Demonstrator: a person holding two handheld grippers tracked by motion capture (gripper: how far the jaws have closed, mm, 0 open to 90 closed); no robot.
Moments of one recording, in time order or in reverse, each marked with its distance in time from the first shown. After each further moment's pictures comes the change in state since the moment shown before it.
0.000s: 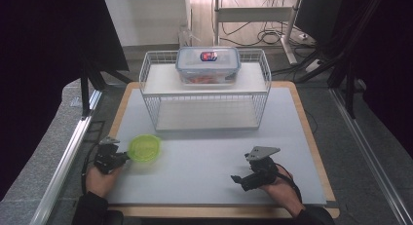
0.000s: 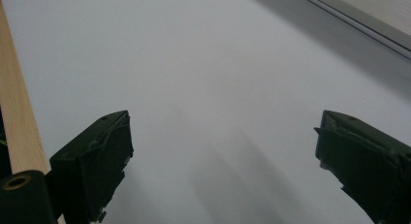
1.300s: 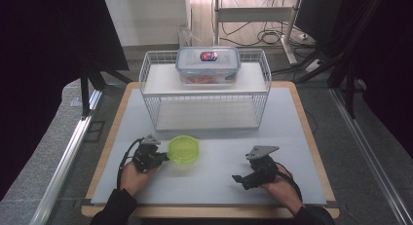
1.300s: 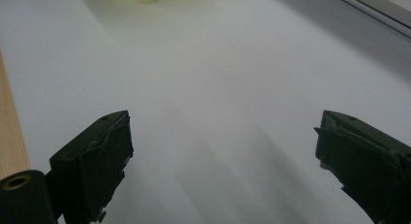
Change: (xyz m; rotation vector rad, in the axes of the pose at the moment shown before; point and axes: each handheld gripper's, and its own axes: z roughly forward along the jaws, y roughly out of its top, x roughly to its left) left arm -0.095 0.036 0.045 0.044 -0.176 0.212; right arm -0.008 -0.005 0.007 0.036 0.007 0.014
